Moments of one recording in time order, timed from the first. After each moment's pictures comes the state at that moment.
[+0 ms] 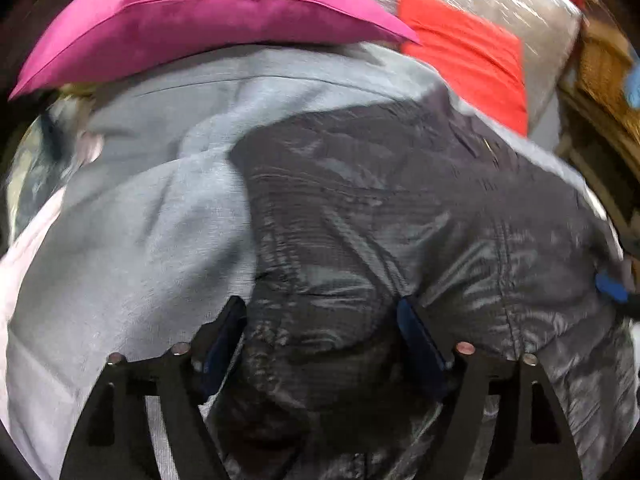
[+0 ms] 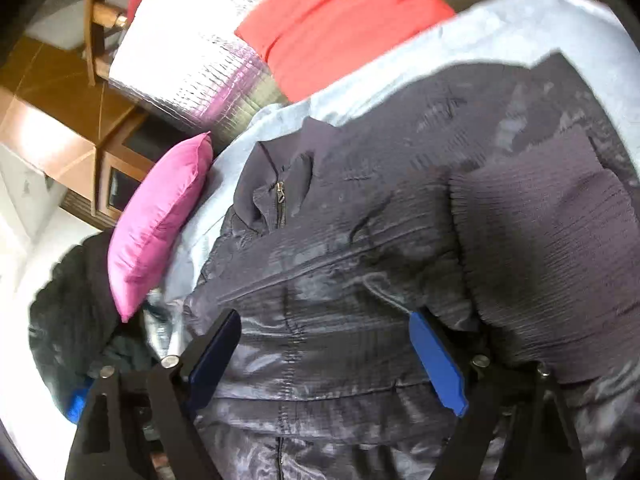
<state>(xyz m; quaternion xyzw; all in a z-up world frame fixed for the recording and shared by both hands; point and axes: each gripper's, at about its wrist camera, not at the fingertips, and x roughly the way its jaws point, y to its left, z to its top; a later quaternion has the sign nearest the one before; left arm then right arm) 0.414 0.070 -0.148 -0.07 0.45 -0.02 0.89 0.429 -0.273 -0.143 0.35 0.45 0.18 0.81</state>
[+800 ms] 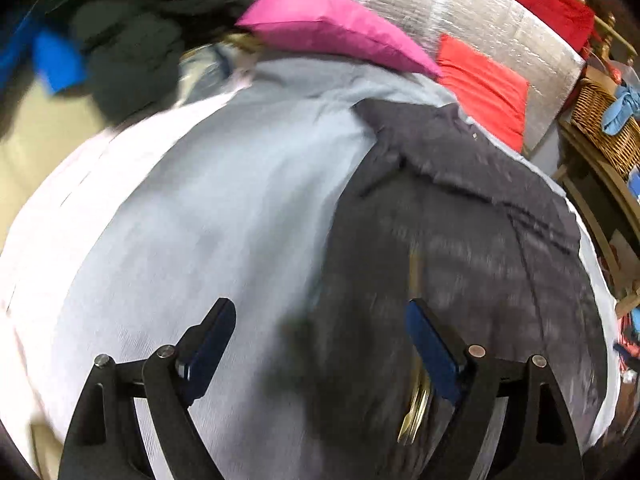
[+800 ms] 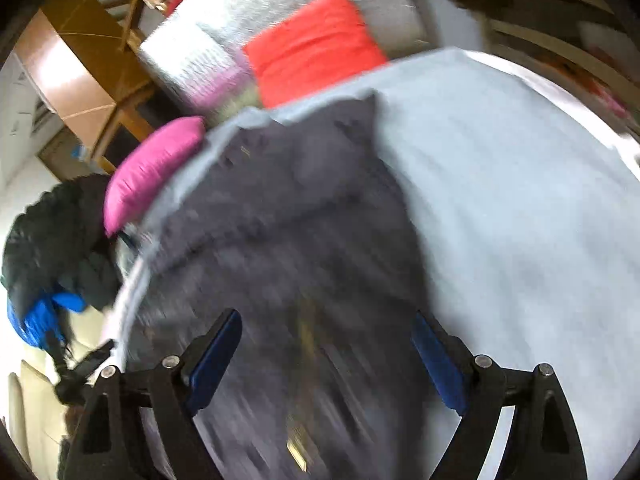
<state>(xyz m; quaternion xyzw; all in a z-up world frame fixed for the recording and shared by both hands) 0.143 0.142 -0.124 -0.14 0.43 0.04 0.89 0.154 -0.376 -0.107 0.23 0.43 0.09 0.87</state>
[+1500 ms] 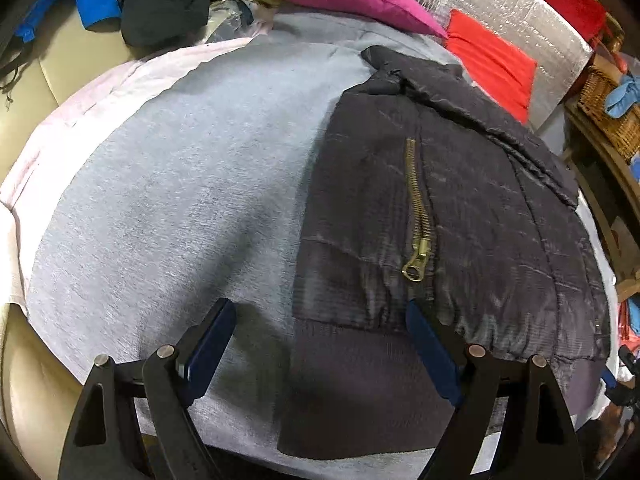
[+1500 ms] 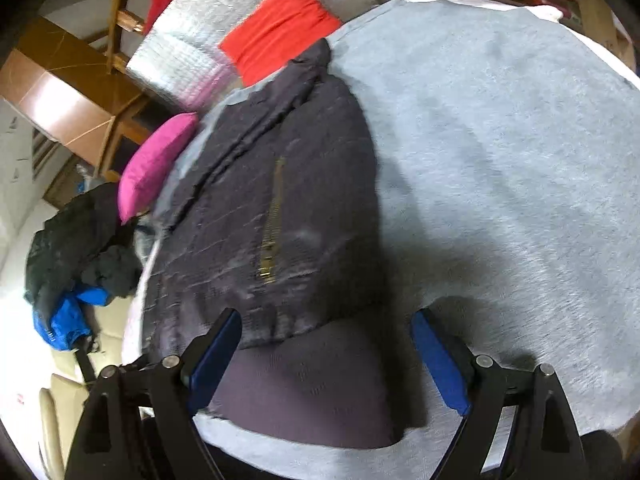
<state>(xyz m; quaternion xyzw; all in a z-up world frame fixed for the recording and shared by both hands) 0.089 0.113 -0.163 -0.16 0.47 0.04 0.87 0.046 -0.372 -0.158 0.31 0.44 0.12 0.84</state>
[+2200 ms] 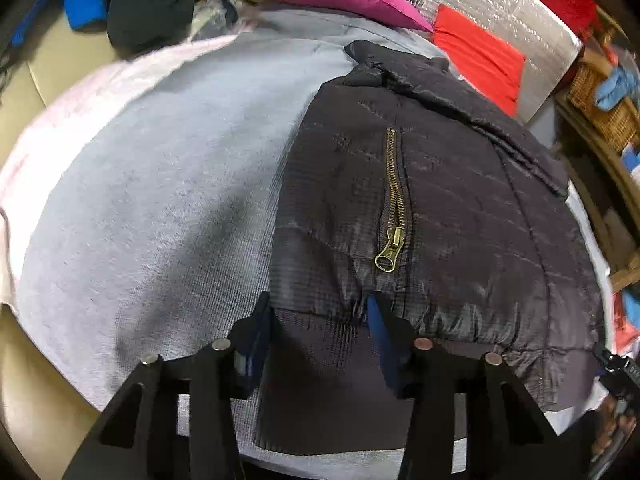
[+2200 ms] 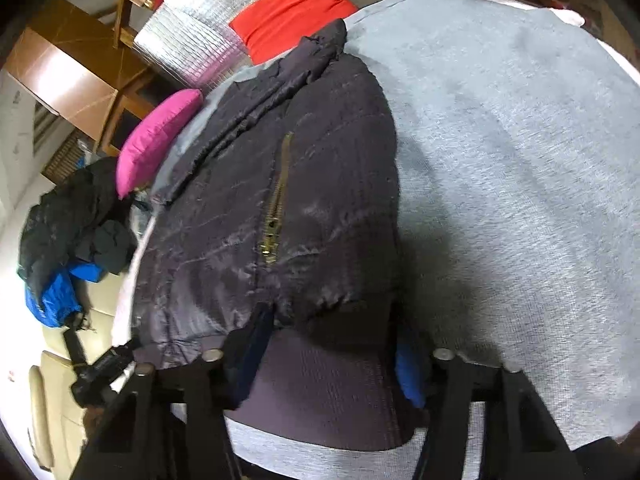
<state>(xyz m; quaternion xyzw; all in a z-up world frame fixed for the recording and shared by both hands) 0.086 0.098 -0.162 -0.15 0.47 0.03 0.87 0.052 -0.357 -0.169 0.27 0.46 0.11 0.84</state>
